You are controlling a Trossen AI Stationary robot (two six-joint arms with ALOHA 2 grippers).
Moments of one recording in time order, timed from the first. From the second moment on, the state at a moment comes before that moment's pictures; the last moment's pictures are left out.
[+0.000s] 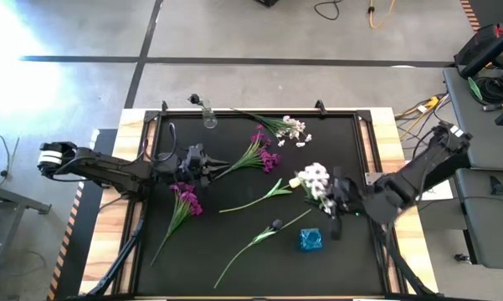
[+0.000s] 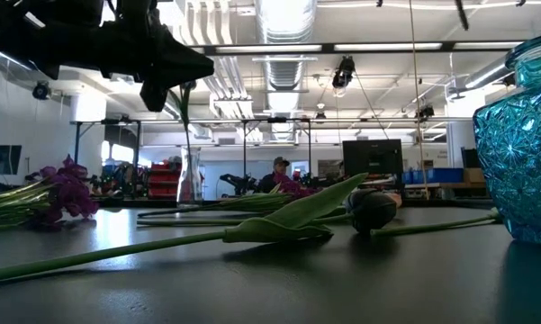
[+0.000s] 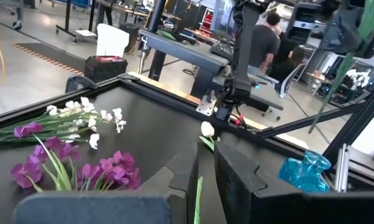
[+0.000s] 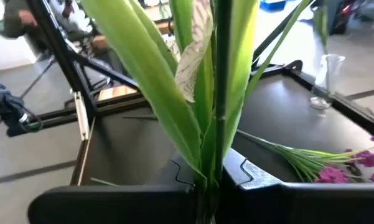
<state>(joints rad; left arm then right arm) 0.00 1.08 0.35 0.68 -0.20 -0.35 0.67 1.10 0.99 -0.27 0.78 0.44</state>
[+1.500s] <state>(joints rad) 0.00 1.08 0.35 0.59 -0.23 -0.24 0.99 1.38 1.01 -0.32 1.31 0.74</state>
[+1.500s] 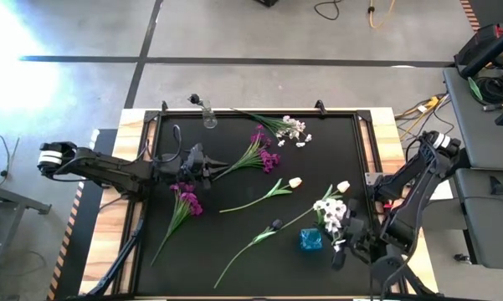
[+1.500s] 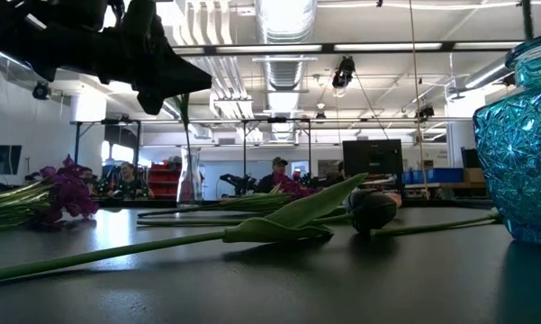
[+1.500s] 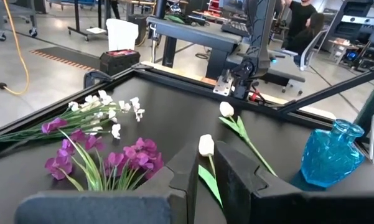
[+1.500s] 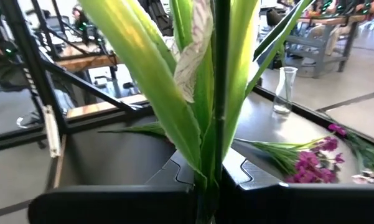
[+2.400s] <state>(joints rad) 0.00 1.08 0.35 0.58 -0.23 -0.22 0.94 1.54 1.01 -0.59 1.15 1.13</state>
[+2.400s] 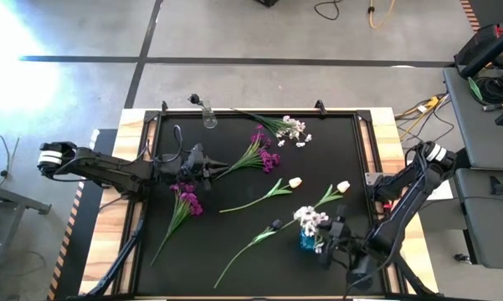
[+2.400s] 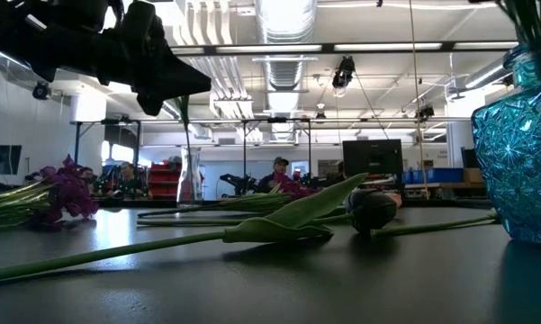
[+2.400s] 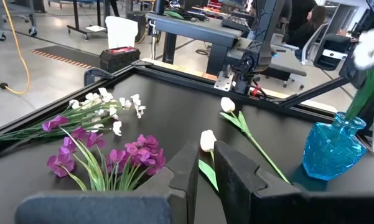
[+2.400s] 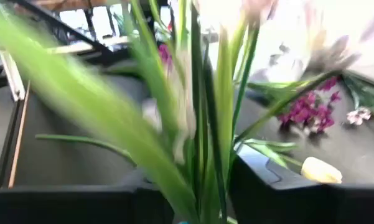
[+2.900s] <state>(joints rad) 0.00 1.08 0.56 0.16 -0.15 -0.27 0.94 1.45 1.07 -0.61 0.96 1.07</state>
